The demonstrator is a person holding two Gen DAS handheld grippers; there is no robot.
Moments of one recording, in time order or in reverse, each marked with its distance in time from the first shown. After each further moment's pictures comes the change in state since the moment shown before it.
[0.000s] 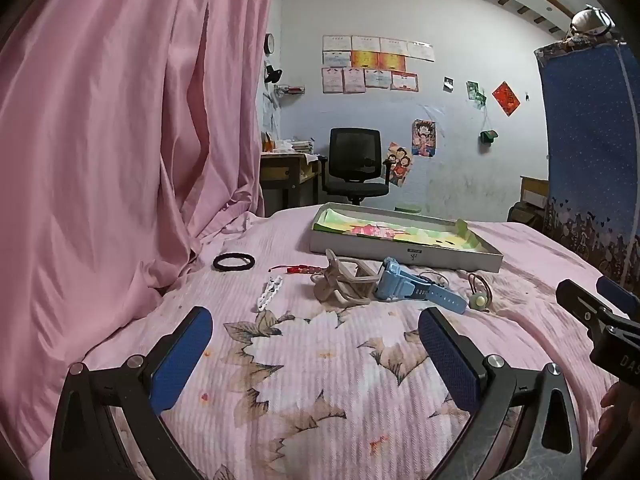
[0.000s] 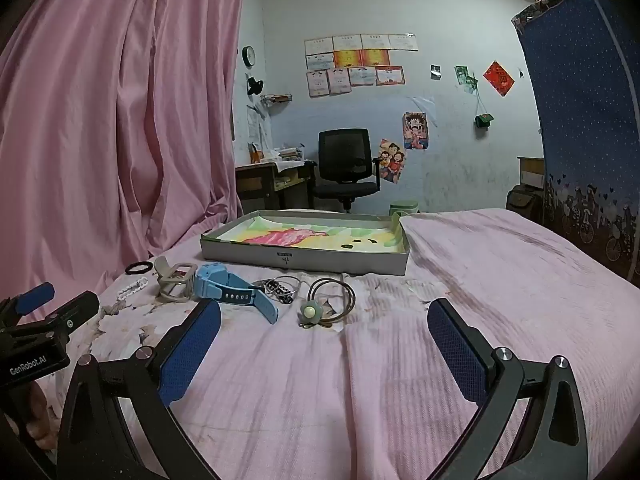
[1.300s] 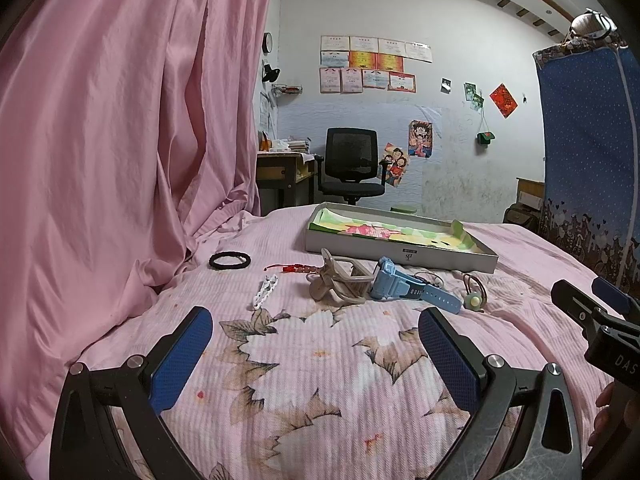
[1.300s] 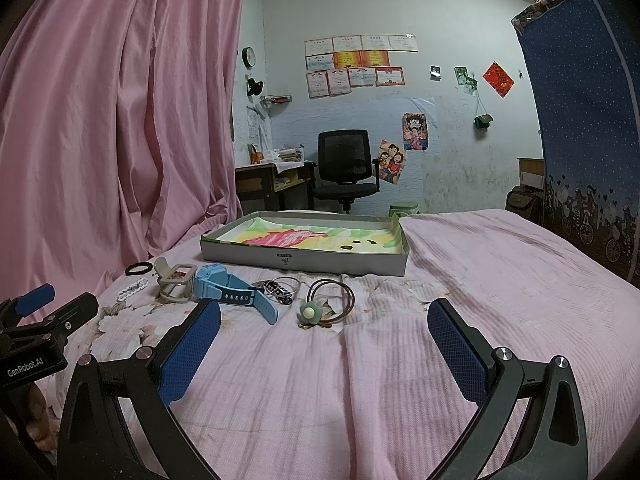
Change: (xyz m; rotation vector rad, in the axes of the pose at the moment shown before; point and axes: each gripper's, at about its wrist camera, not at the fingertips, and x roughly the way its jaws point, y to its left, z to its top) left arm 0.000 0.000 0.000 -0.003 -0.001 -0.002; right arm 0.000 0.000 -0.001 -0.001 -0.001 -0.001
